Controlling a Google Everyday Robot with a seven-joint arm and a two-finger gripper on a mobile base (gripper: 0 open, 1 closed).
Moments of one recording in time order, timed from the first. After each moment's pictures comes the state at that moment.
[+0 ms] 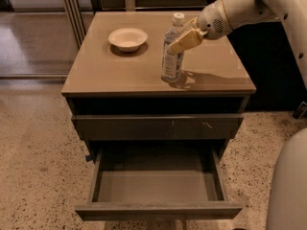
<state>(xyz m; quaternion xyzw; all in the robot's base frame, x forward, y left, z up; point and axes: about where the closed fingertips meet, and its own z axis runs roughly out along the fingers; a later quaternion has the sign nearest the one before) 0.685 -0.083 0.928 -0.53 0.71 0.28 0.37</state>
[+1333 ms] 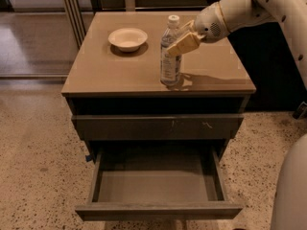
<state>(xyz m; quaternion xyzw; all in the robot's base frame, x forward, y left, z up) 0.673 -0.073 0.921 -0.55 0.70 0.28 0.36</state>
